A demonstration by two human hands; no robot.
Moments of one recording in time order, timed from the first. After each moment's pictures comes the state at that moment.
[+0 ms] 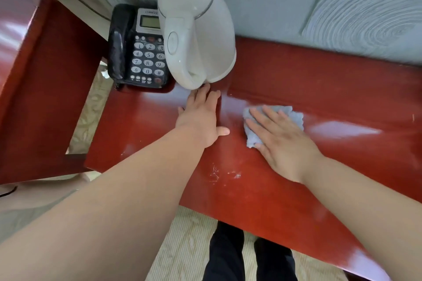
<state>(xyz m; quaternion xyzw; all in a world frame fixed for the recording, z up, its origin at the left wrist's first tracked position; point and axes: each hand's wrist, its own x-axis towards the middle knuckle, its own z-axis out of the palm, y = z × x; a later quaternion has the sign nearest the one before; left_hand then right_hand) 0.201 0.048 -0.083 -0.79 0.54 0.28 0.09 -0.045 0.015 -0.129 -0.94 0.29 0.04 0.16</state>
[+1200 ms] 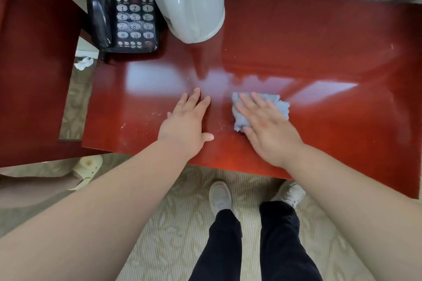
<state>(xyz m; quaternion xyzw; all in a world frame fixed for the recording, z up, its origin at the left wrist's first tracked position) 0.214 0.173 -0.081 -0.73 0.62 0.27 0.11 -0.023 0.134 -0.116 -0.87 0.43 0.01 0.24</state>
